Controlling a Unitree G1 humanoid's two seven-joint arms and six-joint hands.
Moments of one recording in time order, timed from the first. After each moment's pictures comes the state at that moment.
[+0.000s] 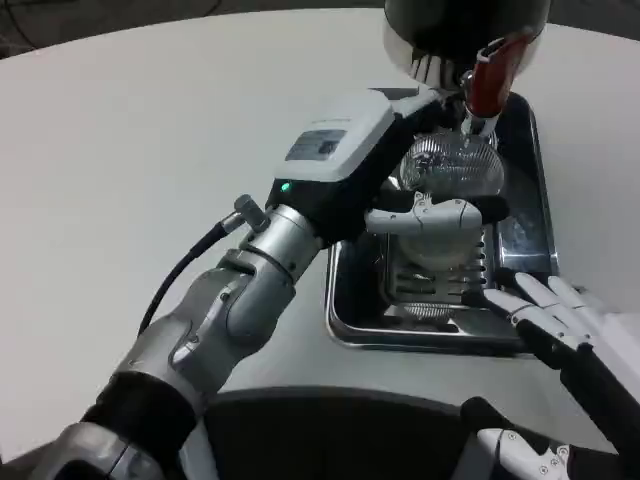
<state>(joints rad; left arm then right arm) -0.96 0.27 -0.37 0.75 0.63 -0.45 0.24 0.39 -0.37 -0.14 -0.91 -0.64 -0.02 0.41</state>
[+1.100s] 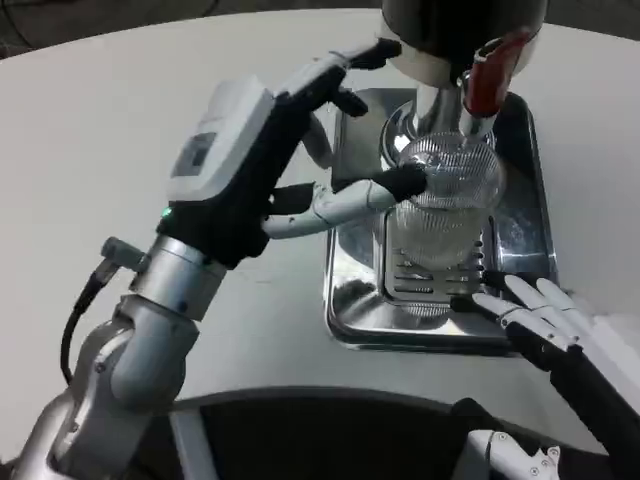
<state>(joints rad) -0.58 0.37 -0.12 0.15 0.42 -0.46 0.12 0.38 -0.36 -0.11 -0.91 -0.64 -0.01 0.41</state>
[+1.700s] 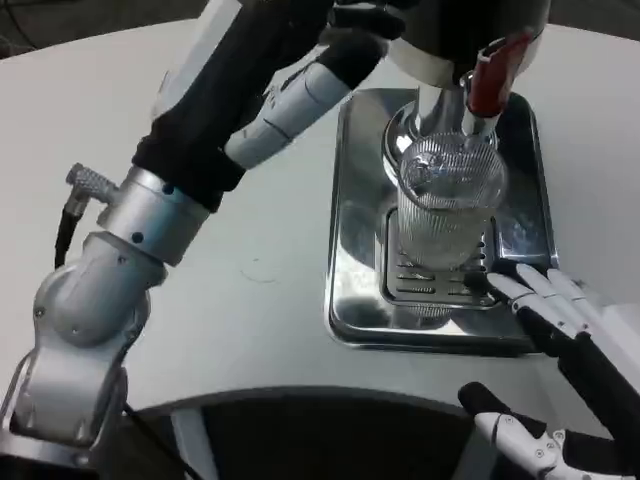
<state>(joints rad) -0.68 0.36 -0.05 0.01 -0.05 -0.28 -0.27 0.33 -0.36 -0.12 -0.89 -0.64 0.02 0.41</state>
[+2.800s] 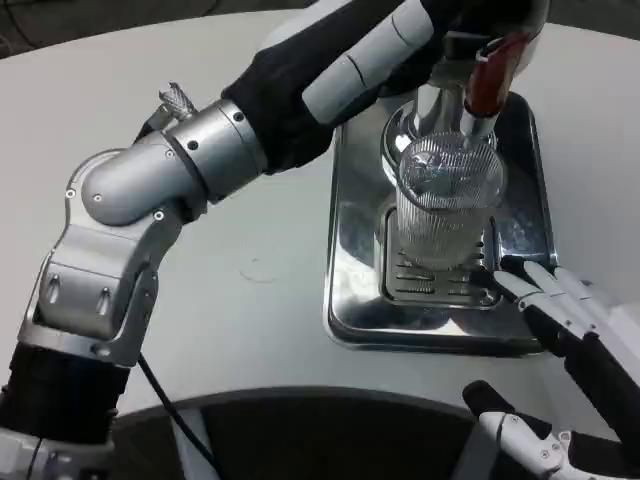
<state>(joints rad) -0.94 0.34 -0.06 0.16 -0.23 0.08 -0.70 0.37 -0.34 -0.13 -0.91 -0.64 0.02 0.41</state>
